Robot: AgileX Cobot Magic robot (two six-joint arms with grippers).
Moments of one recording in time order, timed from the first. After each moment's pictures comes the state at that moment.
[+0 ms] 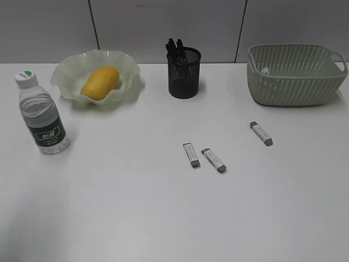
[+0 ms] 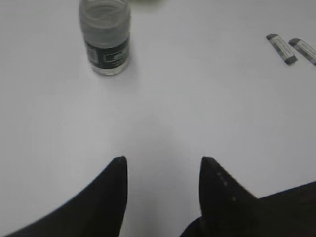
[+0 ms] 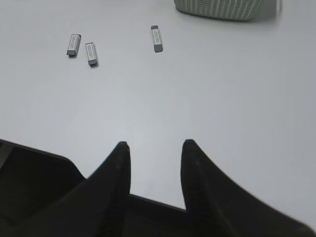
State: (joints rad) left arm -0.17 0.70 -0.66 -0.18 0.89 0.07; right arm 0.60 -0.01 -0.55 -0.19 1.20 0.25
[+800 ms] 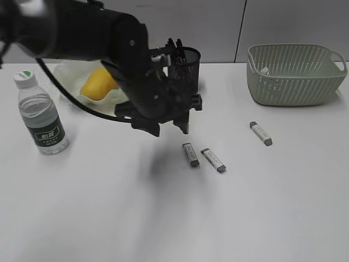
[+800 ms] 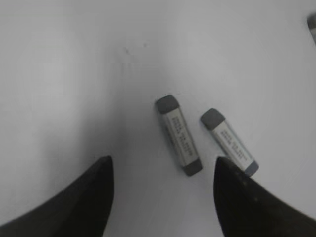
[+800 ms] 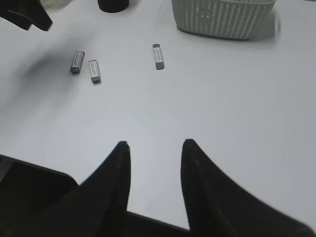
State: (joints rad) left arm -0.71 2.01 -1.46 -0.07 0.69 -0.55; right arm 0.60 -0.01 -0.54 -0.21 1.12 0.25
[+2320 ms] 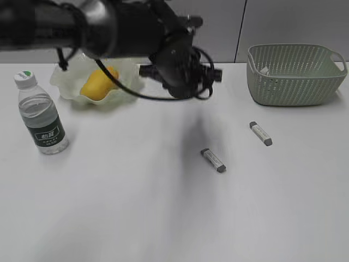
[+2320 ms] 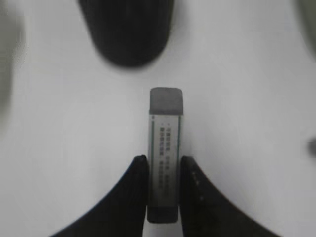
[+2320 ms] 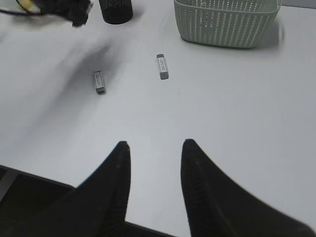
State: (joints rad) left arm -0.78 2.21 -1.76 0.45 0.69 -0.89; right arm 0.60 -0.01 -0.52 -0.21 1.07 0.28
